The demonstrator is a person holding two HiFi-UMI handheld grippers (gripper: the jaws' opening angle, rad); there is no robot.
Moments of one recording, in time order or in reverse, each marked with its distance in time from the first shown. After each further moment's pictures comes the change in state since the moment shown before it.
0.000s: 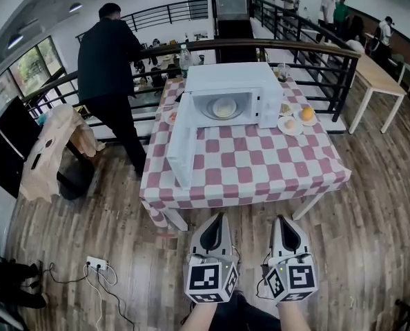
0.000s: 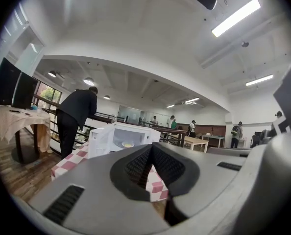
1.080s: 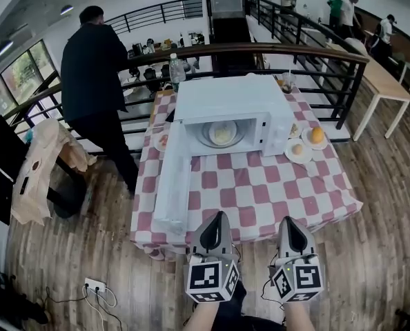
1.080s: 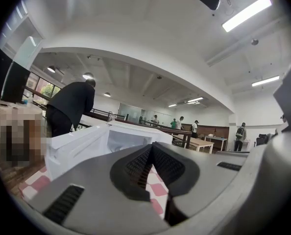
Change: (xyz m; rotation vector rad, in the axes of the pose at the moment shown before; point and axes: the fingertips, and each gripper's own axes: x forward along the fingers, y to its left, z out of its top) left arm 0.173 0.055 0.009 -0.032 0.020 0.009; right arm 0.161 -0.065 0.003 -0.006 0.034 -0.041
